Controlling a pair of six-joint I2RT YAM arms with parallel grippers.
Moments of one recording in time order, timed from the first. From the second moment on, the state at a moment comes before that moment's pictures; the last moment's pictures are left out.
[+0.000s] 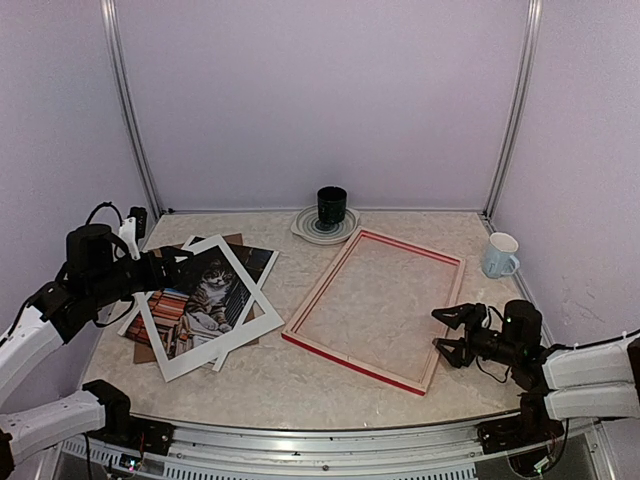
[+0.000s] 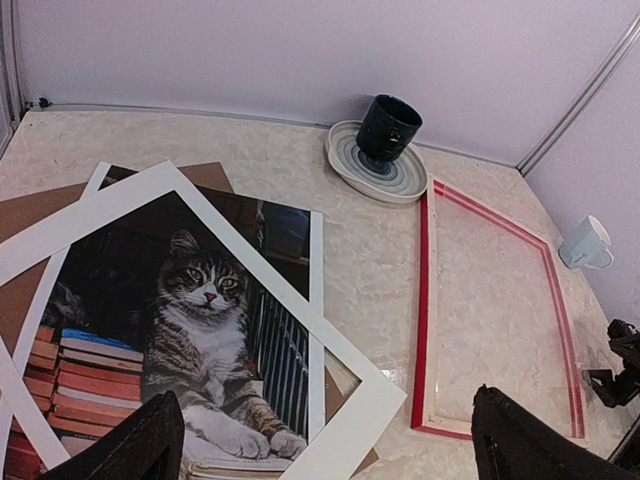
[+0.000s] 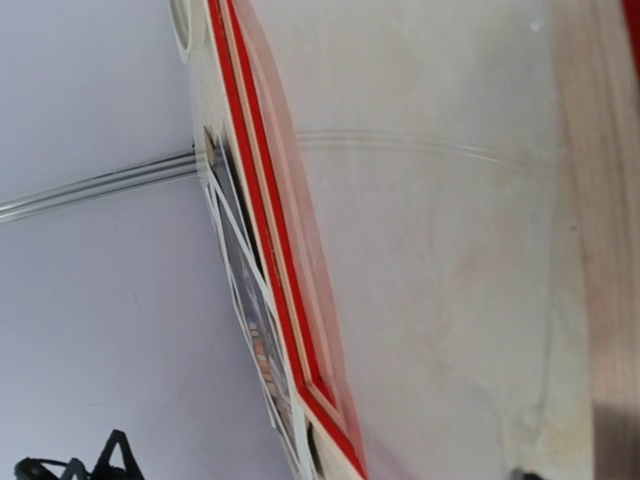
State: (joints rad) left arm -0.34 0.72 0.65 -0.31 0.08 -0.37; right arm 0.39 1.04 0.01 0.68 -0.40 1.52
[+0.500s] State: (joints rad) left arm -0.34 0.72 0.65 -0.31 0.08 -0.37; right arm 0.39 1.13 0.01 0.86 -0.35 1.49
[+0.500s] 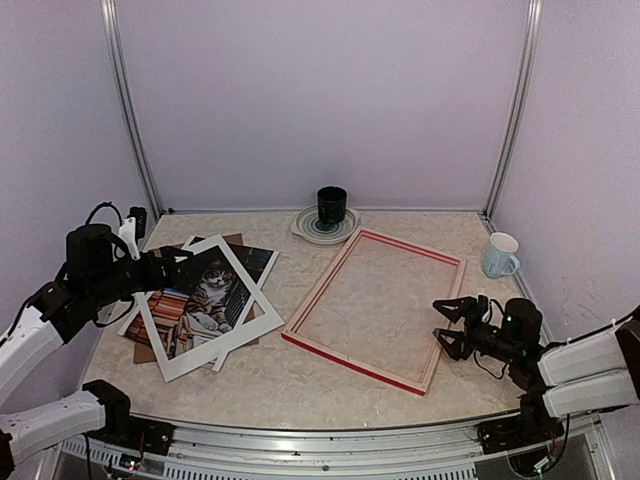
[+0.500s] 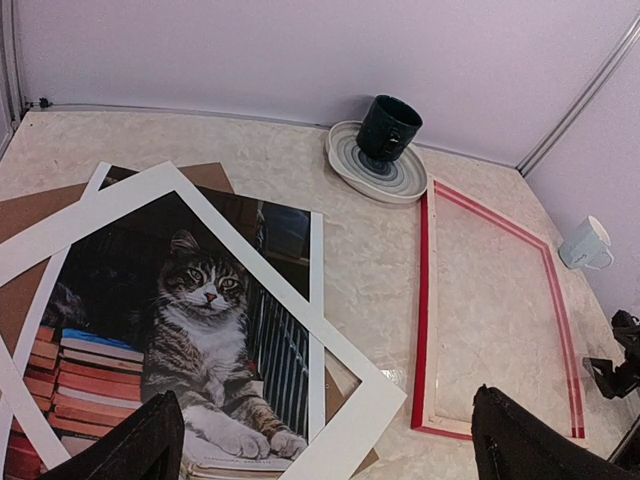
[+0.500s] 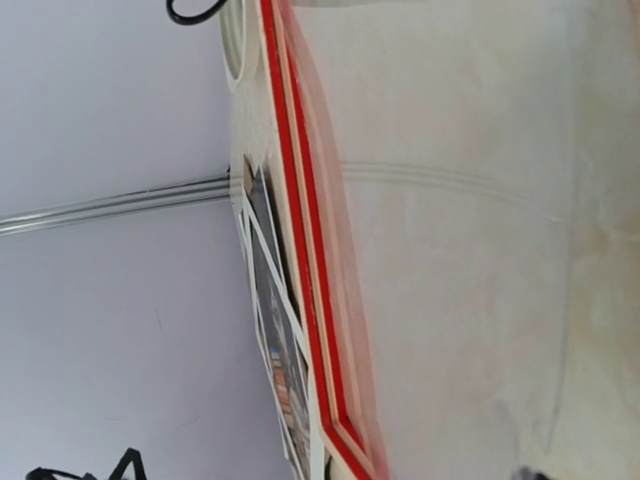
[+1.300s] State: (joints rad) left arm -0.34 0.71 0.65 -0.31 0.08 -0.37; right arm 0.39 1.40 0.04 1.12 -0.35 1.39
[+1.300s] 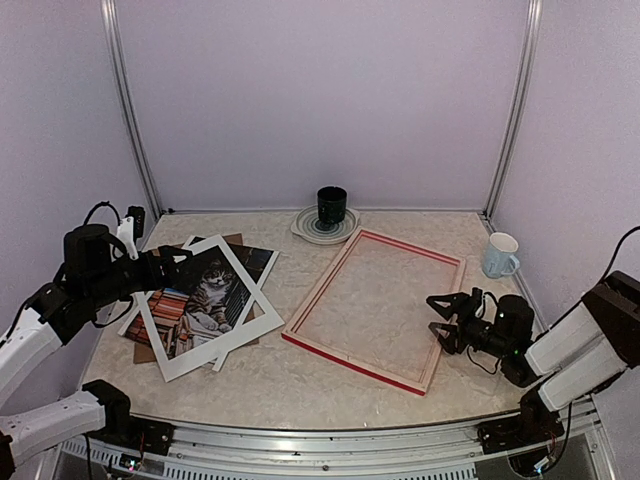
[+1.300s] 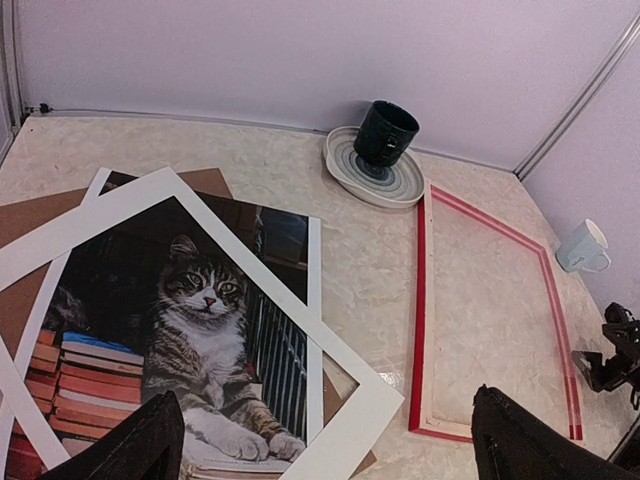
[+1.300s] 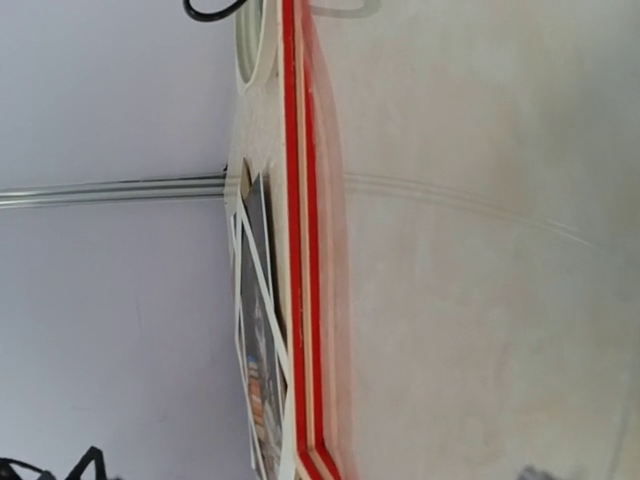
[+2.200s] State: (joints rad) left arm -0.34 0.70 0.65 -0.31 0.07 -0.37; right arm 0.30 1.41 0.27 0.81 -0.33 1.26
